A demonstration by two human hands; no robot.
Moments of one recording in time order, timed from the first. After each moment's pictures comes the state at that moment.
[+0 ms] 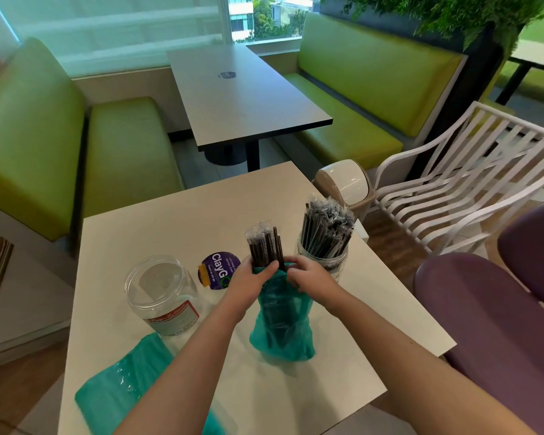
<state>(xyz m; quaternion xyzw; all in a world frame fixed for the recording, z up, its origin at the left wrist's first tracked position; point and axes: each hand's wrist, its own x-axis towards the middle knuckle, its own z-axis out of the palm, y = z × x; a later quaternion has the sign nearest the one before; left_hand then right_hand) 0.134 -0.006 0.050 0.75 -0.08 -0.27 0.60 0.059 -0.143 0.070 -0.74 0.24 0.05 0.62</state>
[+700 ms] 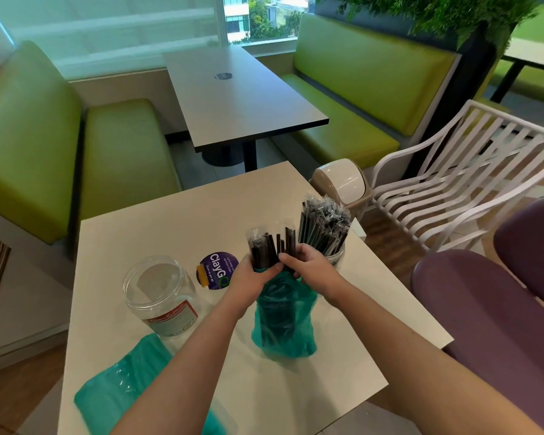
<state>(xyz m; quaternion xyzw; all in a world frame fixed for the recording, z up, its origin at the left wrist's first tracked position) 0.131 -0.010 0.055 0.76 -0.11 -0.25 0.59 0.063 -0.151 0.073 -0.73 0.23 -0.01 0.64</state>
